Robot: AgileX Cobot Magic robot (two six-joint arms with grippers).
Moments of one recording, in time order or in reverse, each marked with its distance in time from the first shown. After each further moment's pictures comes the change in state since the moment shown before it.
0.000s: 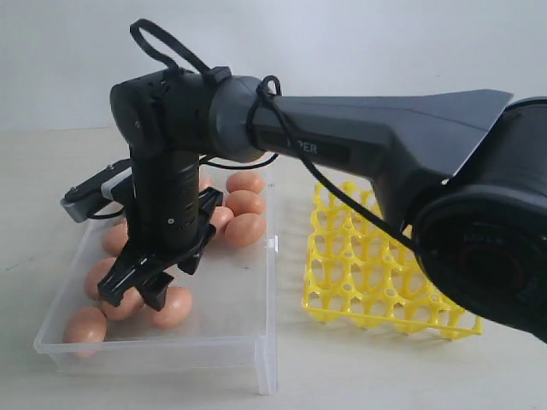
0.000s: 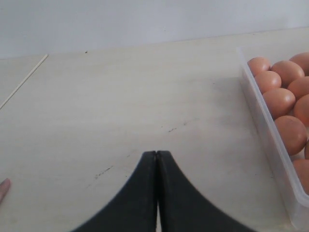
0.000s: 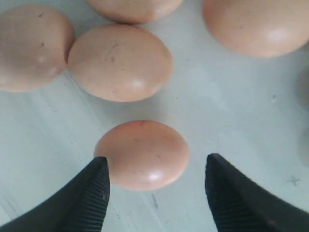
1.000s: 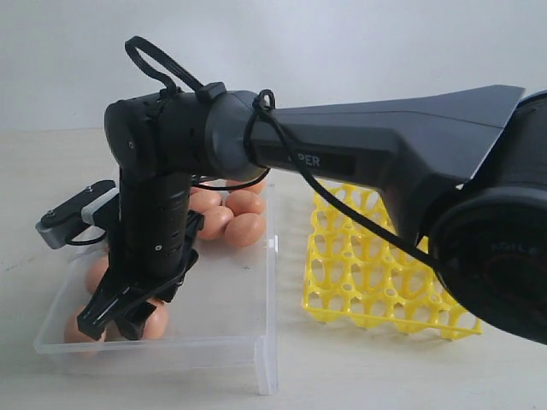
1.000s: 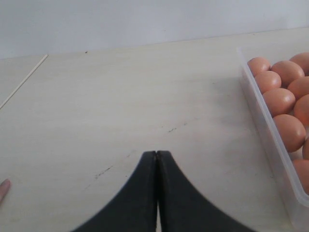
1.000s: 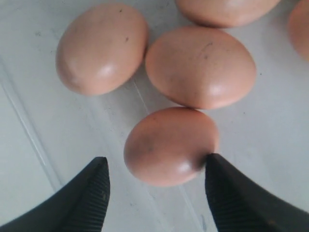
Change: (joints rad) left arm 0.000 0.000 0.000 0.000 0.000 0.000; right arm 0.035 -0.040 0.117 0.101 -0.109 -0.090
